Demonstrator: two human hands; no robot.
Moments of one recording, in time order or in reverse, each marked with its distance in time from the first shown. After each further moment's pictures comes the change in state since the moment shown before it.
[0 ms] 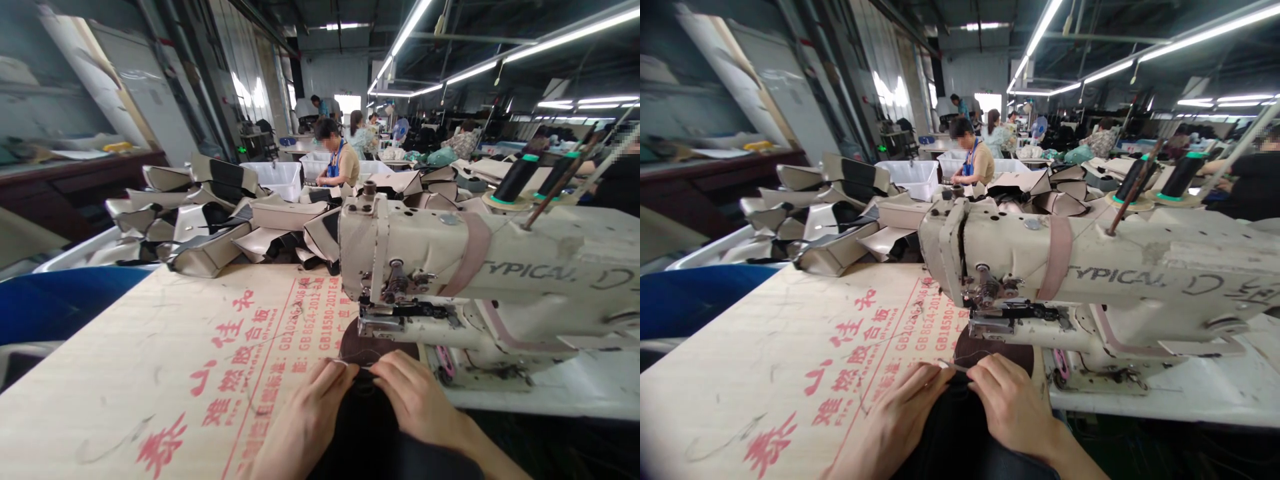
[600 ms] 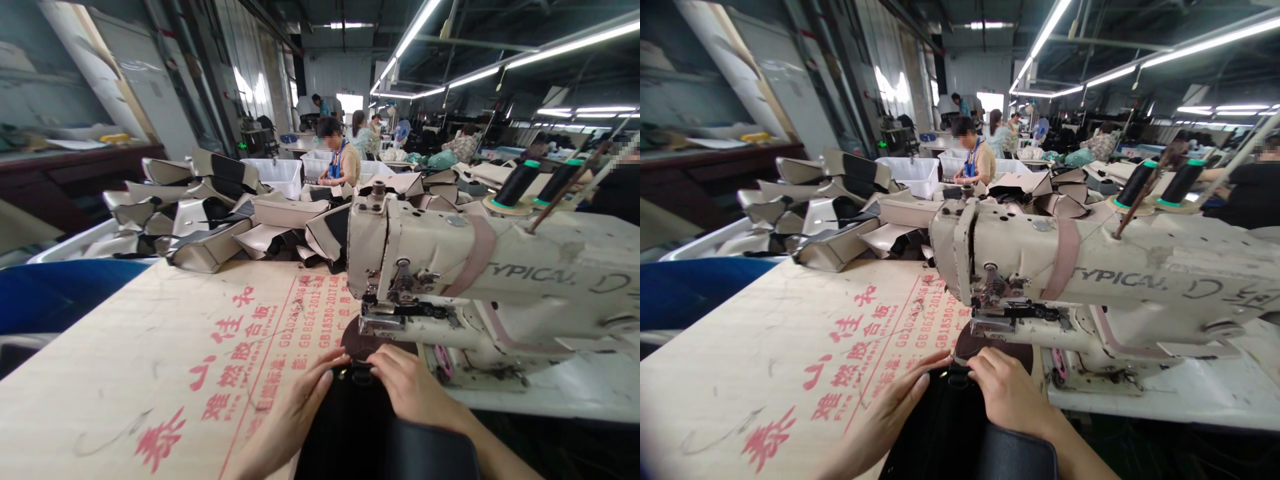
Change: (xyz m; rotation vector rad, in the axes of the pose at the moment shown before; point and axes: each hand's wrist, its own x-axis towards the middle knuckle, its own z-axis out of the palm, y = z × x) left_hand -0.017 -0.030 0.015 -0.612 -0.029 -0.364; right_hand 0.014 0.006 0.005 0.004 -0.093 0.003
